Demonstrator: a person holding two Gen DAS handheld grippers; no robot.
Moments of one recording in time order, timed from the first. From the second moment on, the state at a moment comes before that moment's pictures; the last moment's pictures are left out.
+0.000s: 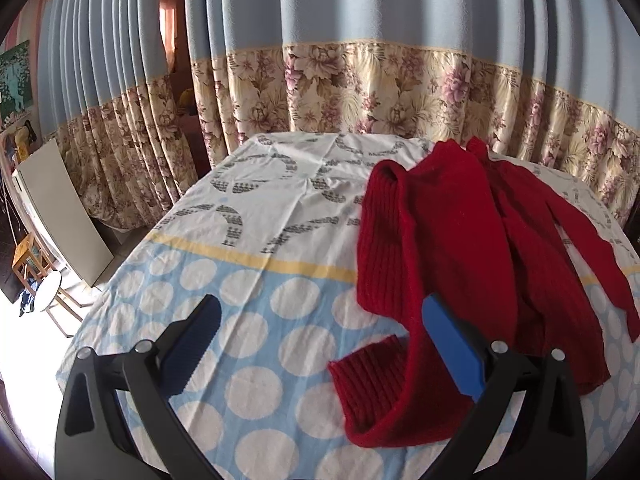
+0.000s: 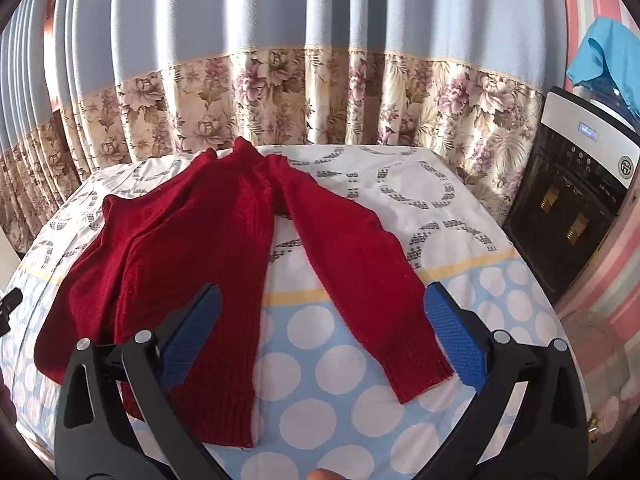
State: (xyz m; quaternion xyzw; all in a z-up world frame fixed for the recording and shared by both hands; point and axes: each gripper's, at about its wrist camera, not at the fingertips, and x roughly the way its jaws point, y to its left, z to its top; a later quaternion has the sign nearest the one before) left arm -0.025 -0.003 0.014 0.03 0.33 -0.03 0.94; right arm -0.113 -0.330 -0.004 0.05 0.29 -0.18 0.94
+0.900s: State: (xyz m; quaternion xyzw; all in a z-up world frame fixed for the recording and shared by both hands) left arm 0.011 -0.028 0.024 0.05 0.32 -0.04 0.94; right arm -0.081 -0.337 0.013 0.04 0.28 -0.18 0.94
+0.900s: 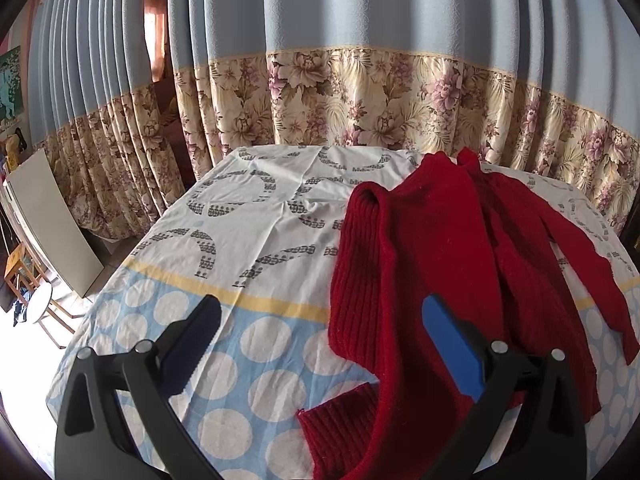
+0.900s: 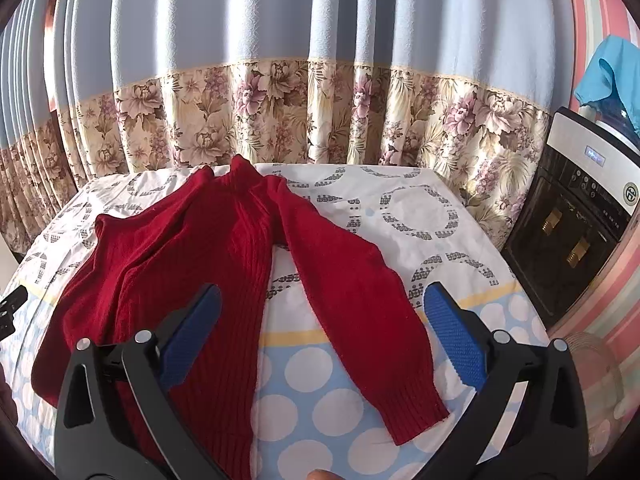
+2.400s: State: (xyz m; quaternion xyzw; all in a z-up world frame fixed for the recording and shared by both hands) left arm 0.175 -0.207 0.032 0.12 0.34 -0.12 0.92; right arm 0.117 -0.390 -0.019 0.03 0.33 -0.15 0.93
